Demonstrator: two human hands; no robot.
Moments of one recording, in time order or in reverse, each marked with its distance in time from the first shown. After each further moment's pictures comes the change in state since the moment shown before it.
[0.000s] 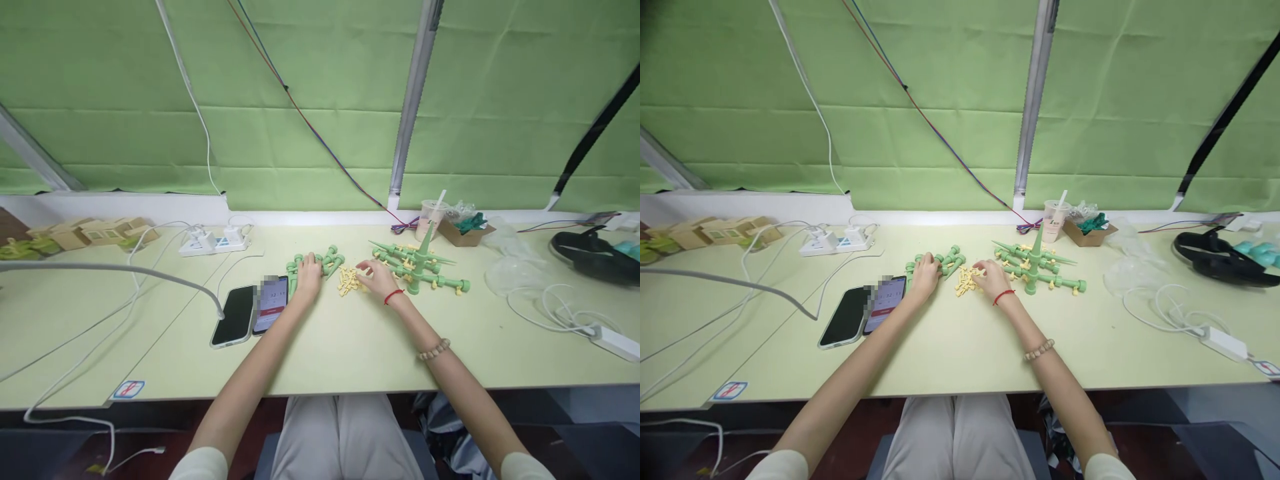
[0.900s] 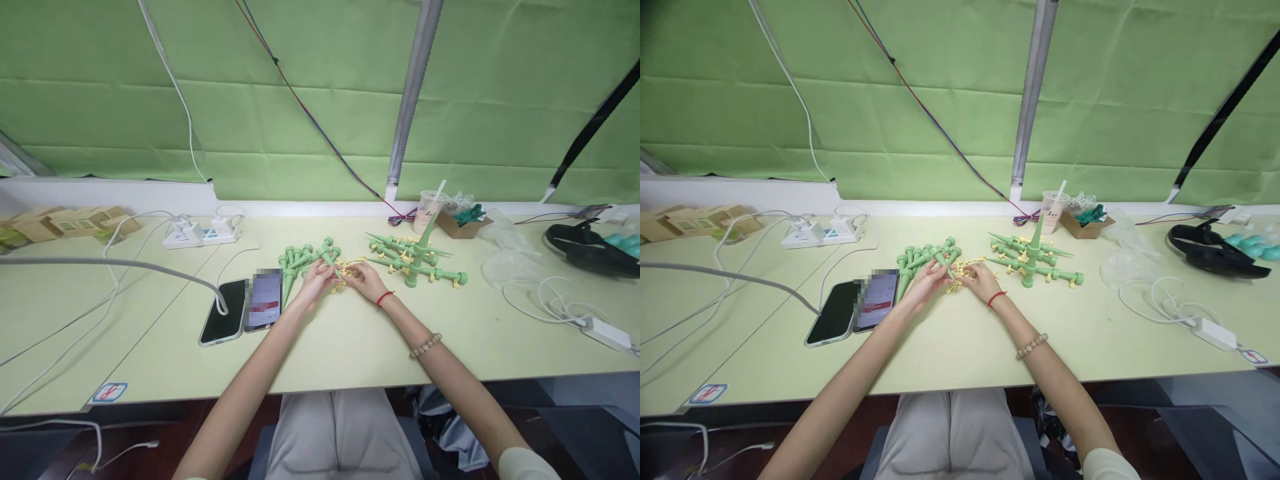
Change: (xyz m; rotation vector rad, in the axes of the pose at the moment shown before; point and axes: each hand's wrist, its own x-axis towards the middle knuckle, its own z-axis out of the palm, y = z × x) left_hand -0.031 0.031 -0.012 -1.811 -0.269 -0.323; right_hand -0.002 0.030 0.047 0.241 0.042 -0.146
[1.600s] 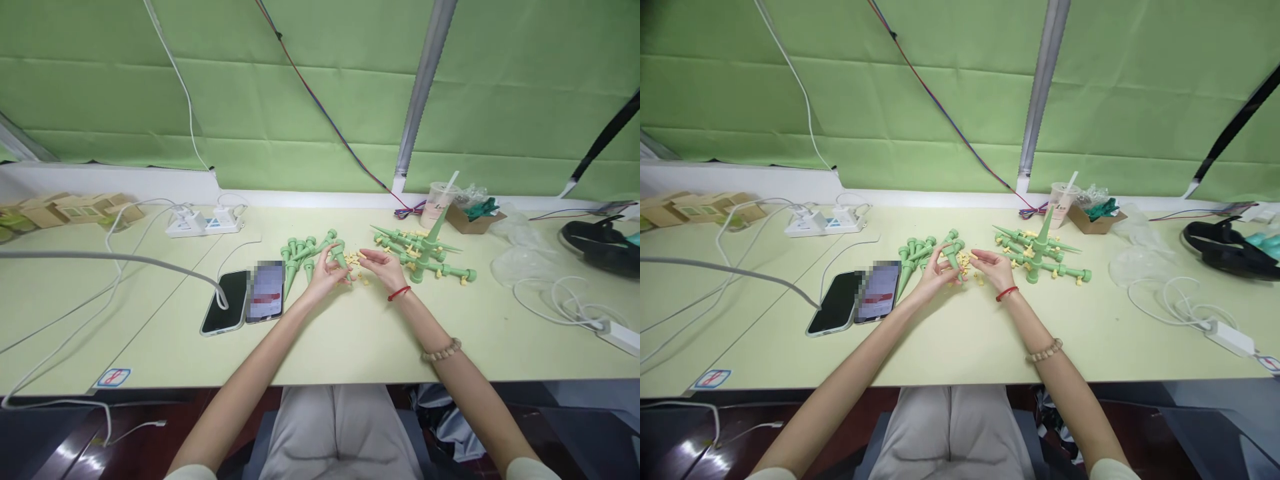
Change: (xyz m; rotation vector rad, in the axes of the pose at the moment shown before) left_hand -0.008 -0.005 0.010 0.162 -0.113 0.107; right_hand 0.000 -0.036 -0.029 0.689 0.174 0.364
